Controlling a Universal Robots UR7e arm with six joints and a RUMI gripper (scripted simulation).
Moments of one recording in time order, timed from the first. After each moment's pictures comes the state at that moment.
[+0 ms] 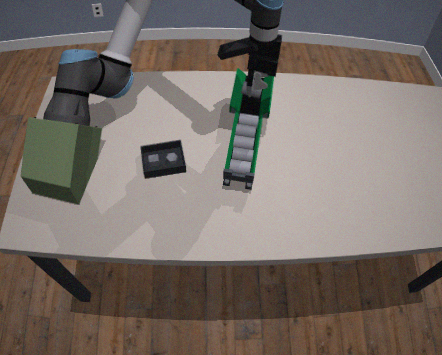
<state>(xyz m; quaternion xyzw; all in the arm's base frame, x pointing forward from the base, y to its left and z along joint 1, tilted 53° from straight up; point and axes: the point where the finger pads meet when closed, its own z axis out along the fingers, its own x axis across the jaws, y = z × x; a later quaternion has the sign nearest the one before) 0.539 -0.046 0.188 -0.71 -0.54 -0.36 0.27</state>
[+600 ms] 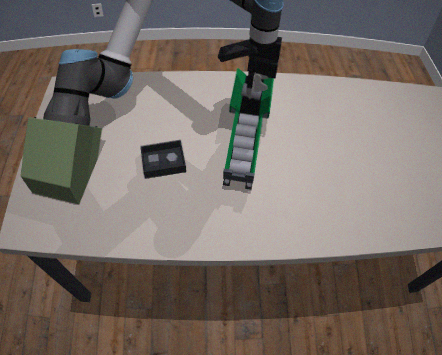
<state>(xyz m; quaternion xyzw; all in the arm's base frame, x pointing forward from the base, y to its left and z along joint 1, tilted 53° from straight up) 0.542 -0.038 0.184 -0.71 -0.54 -0.36 0.27</state>
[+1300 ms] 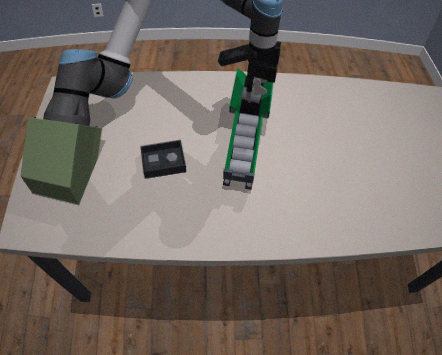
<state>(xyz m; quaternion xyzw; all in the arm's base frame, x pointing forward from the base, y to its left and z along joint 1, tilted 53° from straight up) 0.547 -0.022 0.175 -0.71 -0.54 -0.36 0.27</state>
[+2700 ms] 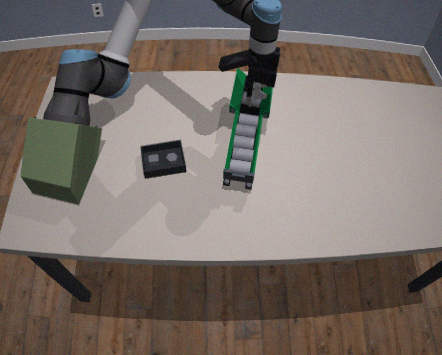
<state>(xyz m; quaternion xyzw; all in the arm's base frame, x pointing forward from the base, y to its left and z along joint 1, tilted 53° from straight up) 0.554 0.000 0.164 -0.71 -0.55 -0.36 0.27</state>
